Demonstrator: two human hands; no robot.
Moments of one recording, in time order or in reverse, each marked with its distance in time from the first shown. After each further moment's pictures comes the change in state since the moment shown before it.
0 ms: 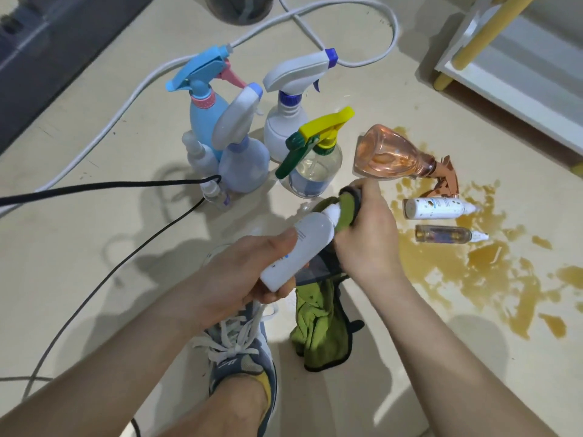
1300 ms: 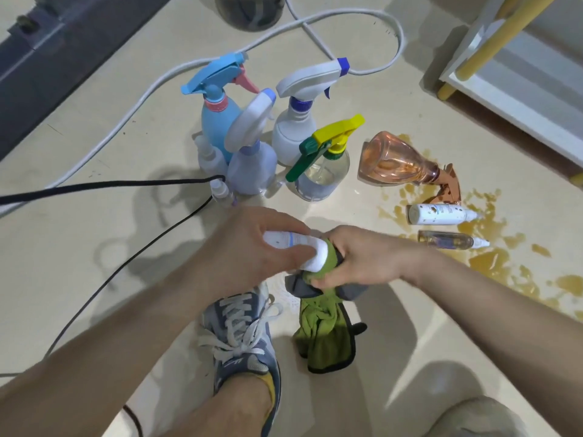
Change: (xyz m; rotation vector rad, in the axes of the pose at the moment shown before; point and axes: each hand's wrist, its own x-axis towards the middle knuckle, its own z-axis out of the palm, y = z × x) left_hand 0.005 0.018 -0.010 0.595 0.284 0.489; right_hand 0.024 0.000 -0.014 -0.186 -1.079 -0.159
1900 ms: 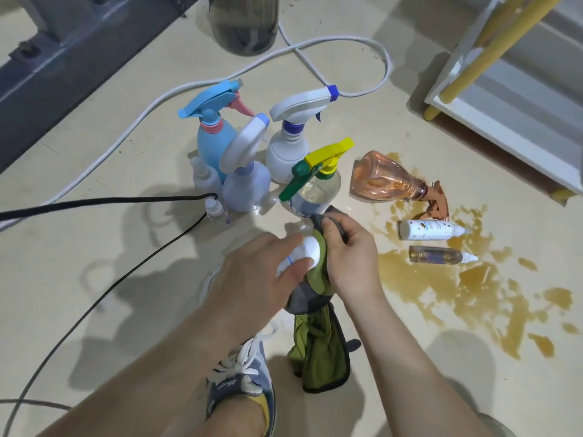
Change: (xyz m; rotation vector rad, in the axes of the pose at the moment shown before) left_hand -0.007 -0.025 0.029 0.346 0.165 0.133; right_hand 0.022 -0.011 0.040 0.532 1.110 0.106
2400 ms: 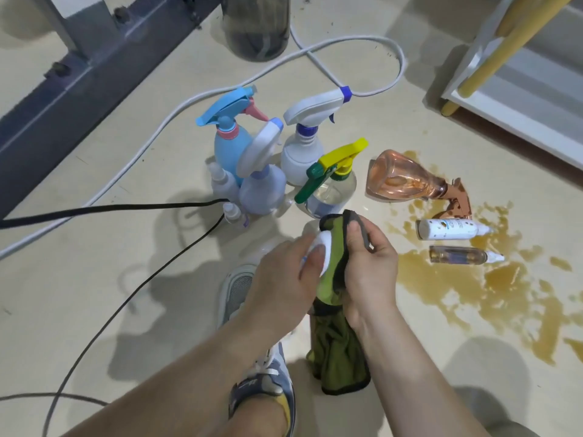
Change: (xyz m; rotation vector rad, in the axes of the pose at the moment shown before) left_hand 0.005 0.011 0.017 -0.168 -0.007 -0.126; right_hand -0.020 -0.016 0.012 0.646 0.193 0.353
